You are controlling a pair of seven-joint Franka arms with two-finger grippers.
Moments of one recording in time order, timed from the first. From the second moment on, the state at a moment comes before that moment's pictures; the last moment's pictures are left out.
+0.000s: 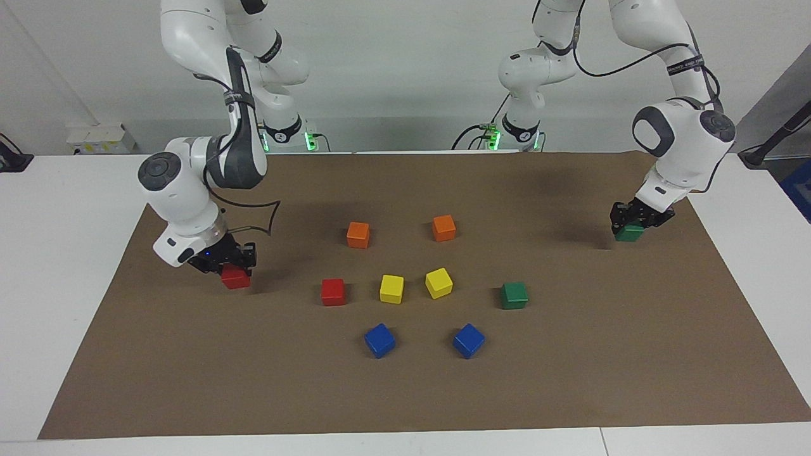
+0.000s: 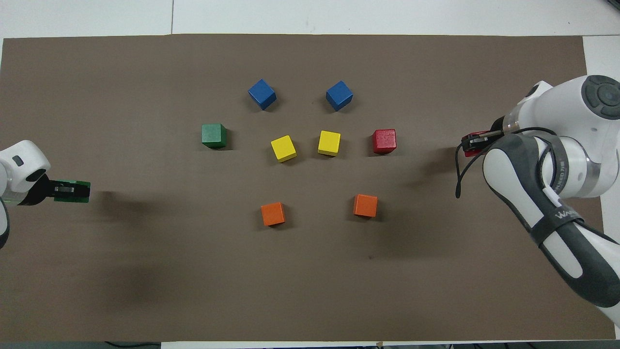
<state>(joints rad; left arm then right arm) 0.20 0.03 0.01 -2.26 -0.04 2.31 0.38 -0.08 0.26 0.02 -1.96 0.03 2.23 -0.19</state>
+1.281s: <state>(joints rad) 0.20 0.12 0.01 -2.28 -0.04 2.41 0.38 -0.10 0.29 0.02 -2.01 0.00 2.30 -0.19</state>
